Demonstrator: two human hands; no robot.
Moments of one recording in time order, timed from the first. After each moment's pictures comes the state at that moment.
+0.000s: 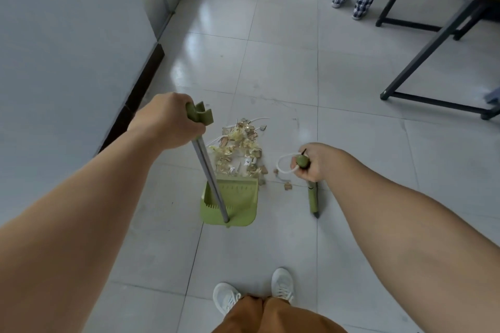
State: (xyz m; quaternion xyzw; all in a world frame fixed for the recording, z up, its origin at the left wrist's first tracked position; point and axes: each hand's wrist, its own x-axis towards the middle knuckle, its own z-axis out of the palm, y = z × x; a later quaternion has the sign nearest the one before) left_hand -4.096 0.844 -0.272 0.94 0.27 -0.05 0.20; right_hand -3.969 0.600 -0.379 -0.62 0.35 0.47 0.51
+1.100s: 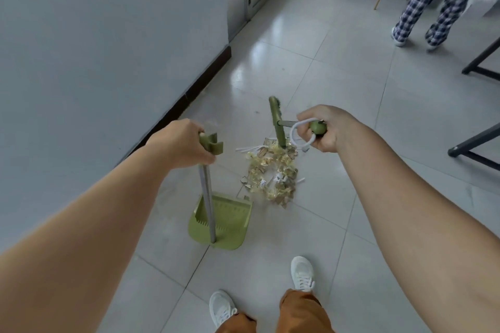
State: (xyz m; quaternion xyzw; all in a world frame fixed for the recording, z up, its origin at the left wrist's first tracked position) left_hand -4.152 0.879 -0.290 0.88 0.39 -0.12 0.24; right_hand -3.932 0.722 -0.301 -0.65 0.13 0.51 0.55
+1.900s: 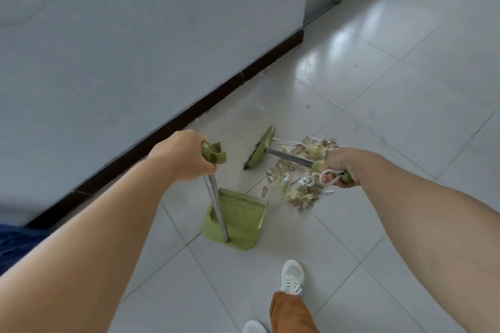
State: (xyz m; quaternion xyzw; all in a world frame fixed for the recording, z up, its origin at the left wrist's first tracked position) left_hand -4.113 0.793 -0.301 0.78 0.57 -0.15 0.20; right_hand -3.826 0.703 -0.415 -0.79 -0.16 0.59 0.02
